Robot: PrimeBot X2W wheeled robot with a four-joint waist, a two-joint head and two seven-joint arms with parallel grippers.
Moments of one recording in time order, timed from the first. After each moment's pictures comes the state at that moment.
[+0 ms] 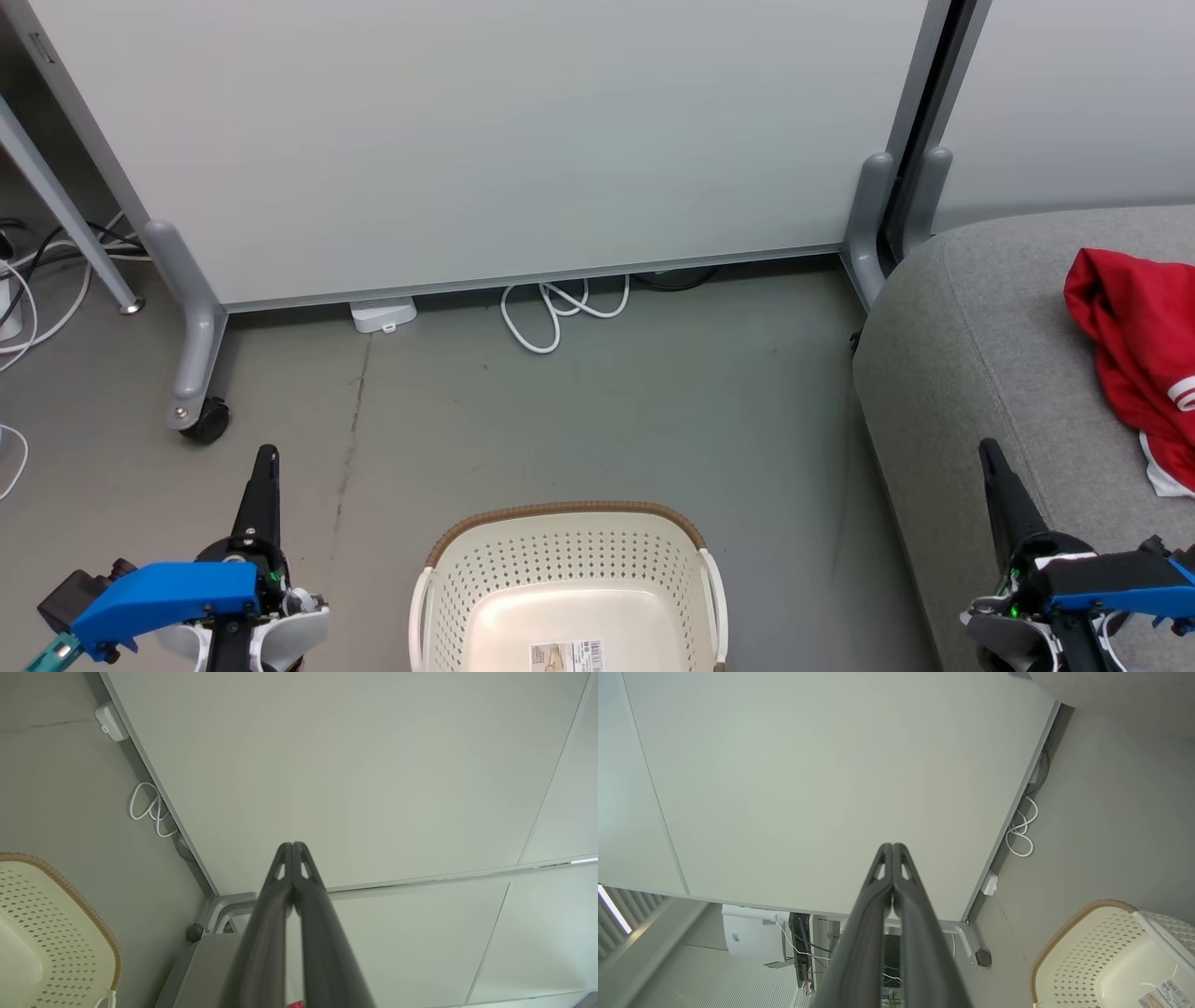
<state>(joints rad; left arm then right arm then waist) -0.09 0.05 0.09 0.24 -1.46 -0.10 0.07 -0.10 -0.05 -0.11 0.27 1.44 0.13 0.08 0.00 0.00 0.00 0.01</state>
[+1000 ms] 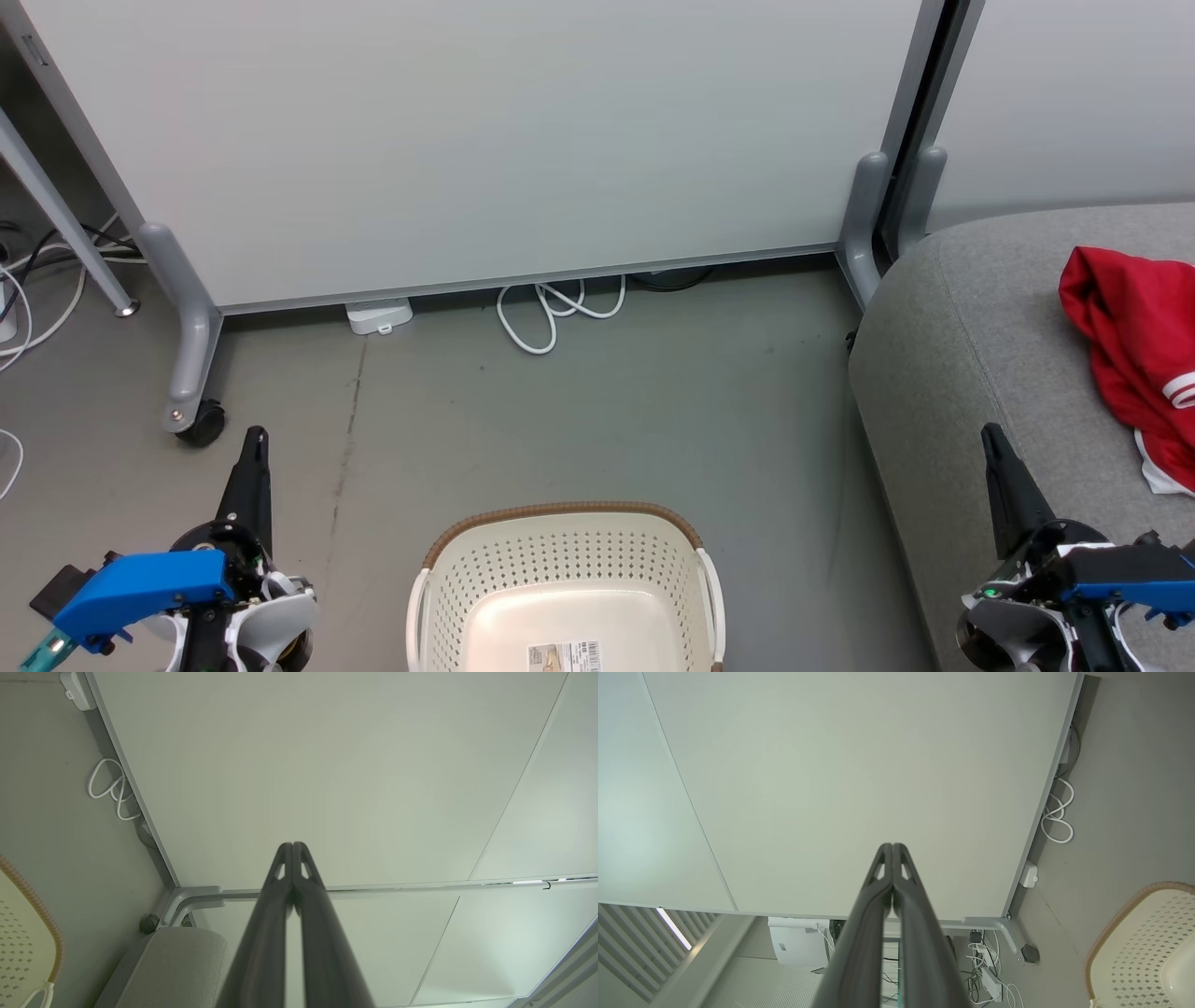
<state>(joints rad) -0.11 0.05 0.12 0.22 -1.61 -0.10 0.11 -0.12 -0.05 -0.12 0.26 1.61 0.13 0.11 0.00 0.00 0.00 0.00</state>
